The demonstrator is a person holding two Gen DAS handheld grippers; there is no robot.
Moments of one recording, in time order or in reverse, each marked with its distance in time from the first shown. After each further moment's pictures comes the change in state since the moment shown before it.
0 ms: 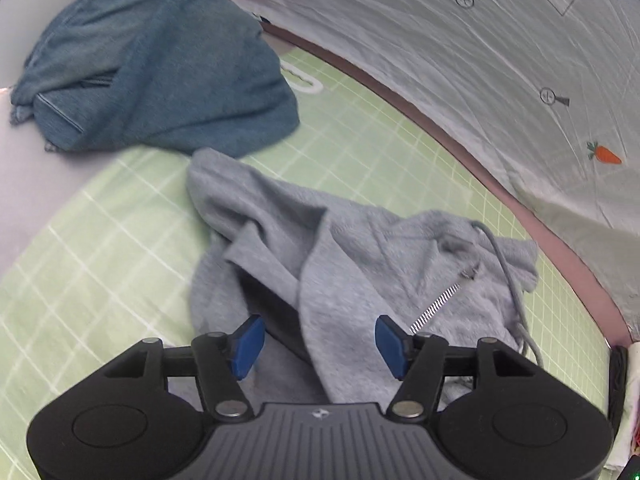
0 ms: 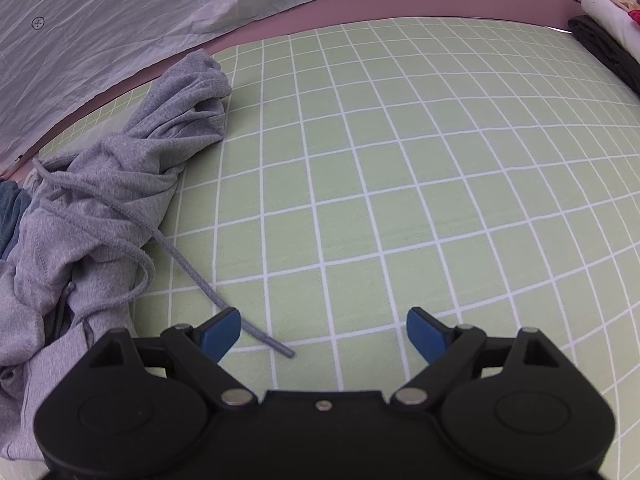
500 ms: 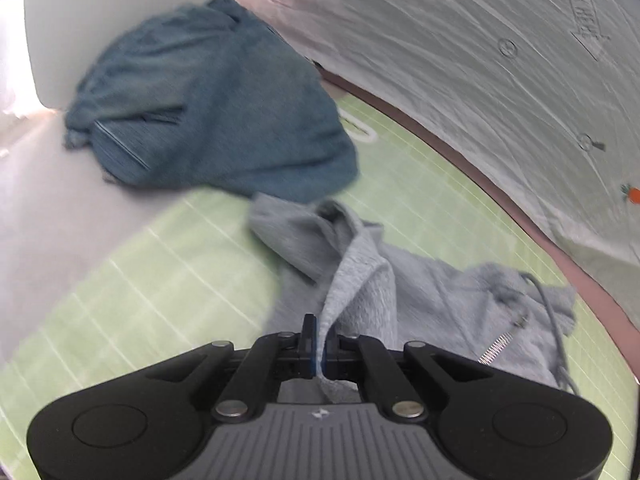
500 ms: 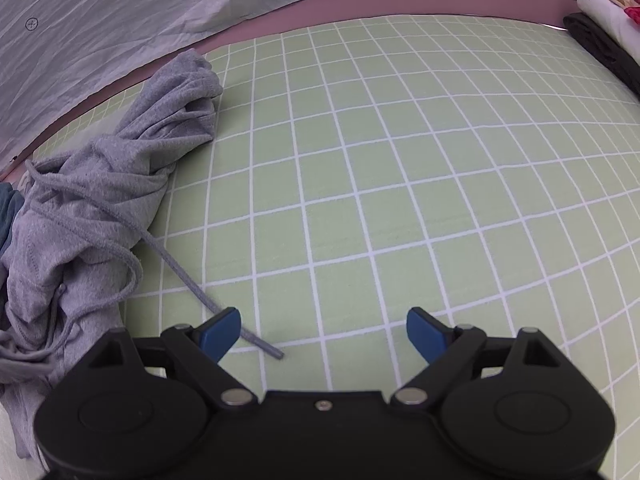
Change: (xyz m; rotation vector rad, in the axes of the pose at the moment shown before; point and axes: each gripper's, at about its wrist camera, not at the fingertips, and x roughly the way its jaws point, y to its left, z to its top) left arm -0.026 0.051 0.019 -0.052 -0.212 0.192; right arm 0.004 -0.005 0.001 0.018 0.007 -0.013
